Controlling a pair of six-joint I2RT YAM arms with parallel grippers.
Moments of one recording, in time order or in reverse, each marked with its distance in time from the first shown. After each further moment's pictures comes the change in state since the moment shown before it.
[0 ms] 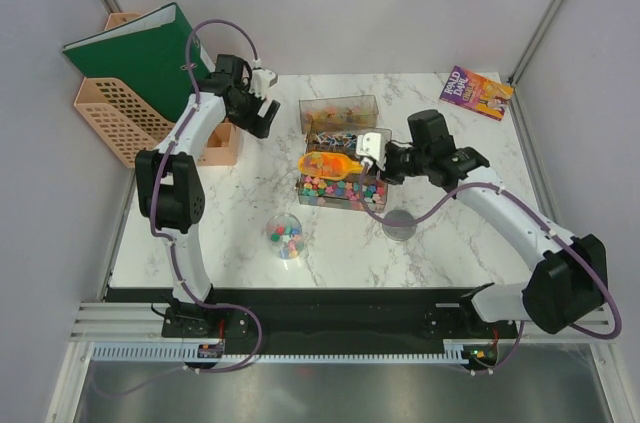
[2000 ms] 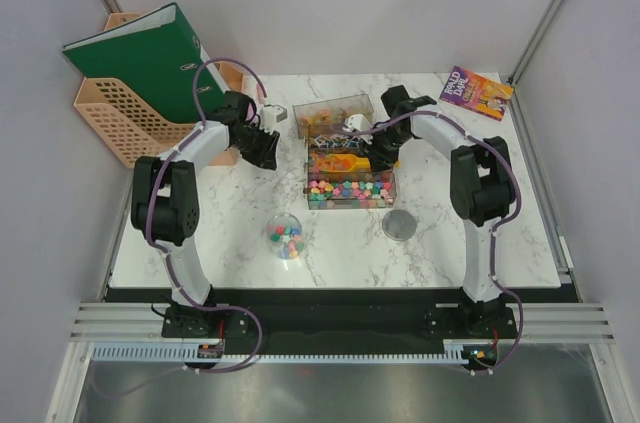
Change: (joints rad) left arm -0.023 -0.123 -0.406 0.161 0.265 -0.051; right arm -0.103 0.777 0.624 -0.480 0.118 -0.077
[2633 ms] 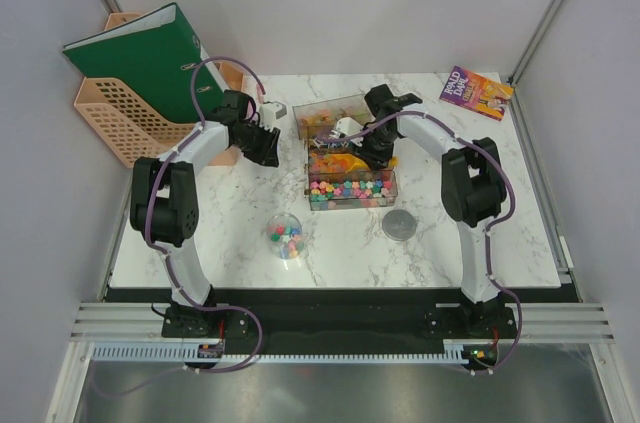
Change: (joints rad) left arm 0.000 -0.007 -0.004 0.031 0.024 -0.036; right arm 0.076 0.012 0.074 -0.053 0.193 0.025
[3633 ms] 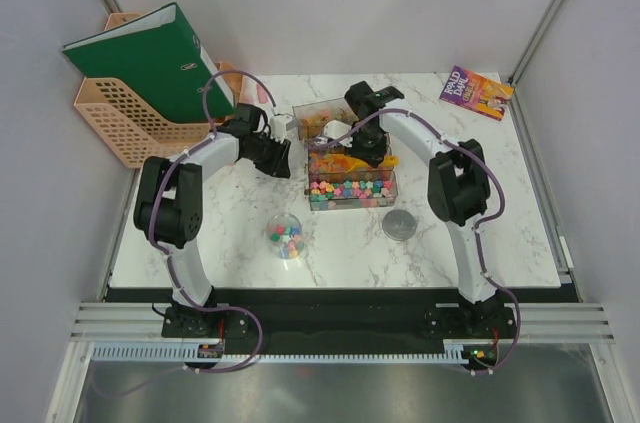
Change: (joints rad) left arm -0.069 -0.002 -0.126 0.148 0.029 -0.084; right arm 0.099 0.113 0.240 -0.220 0.260 -0.019
